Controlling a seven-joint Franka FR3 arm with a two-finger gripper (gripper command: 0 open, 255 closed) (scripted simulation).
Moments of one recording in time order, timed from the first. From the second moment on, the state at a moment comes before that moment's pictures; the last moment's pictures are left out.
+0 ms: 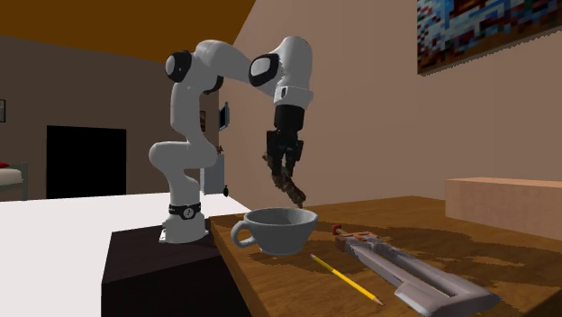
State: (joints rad) arm -0.05 -0.03 0.34 -2.06 -0.12 1.98 -0.05
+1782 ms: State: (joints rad) arm -0.07 0.05 0.32 -2.17 -0.17 2.17 -0.04
